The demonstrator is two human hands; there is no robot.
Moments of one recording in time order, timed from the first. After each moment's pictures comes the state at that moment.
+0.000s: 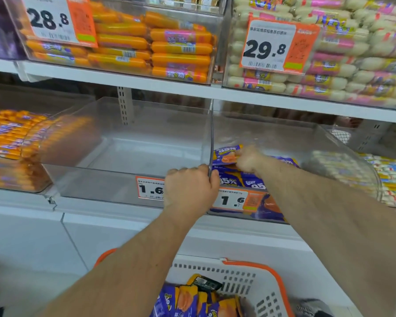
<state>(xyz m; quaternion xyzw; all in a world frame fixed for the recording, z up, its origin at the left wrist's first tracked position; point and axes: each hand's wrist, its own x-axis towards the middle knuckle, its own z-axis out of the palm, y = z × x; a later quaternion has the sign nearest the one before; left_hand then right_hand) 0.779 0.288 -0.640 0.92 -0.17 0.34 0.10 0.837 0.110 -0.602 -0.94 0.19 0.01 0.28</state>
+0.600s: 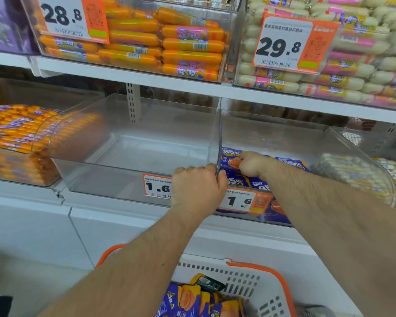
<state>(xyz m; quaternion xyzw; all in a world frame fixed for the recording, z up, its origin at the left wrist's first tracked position) 0.781 0.286 -0.640 0.92 -0.17 0.32 0.09 0.842 0.116 -0.607 -0.98 0.14 0.09 0.12</state>
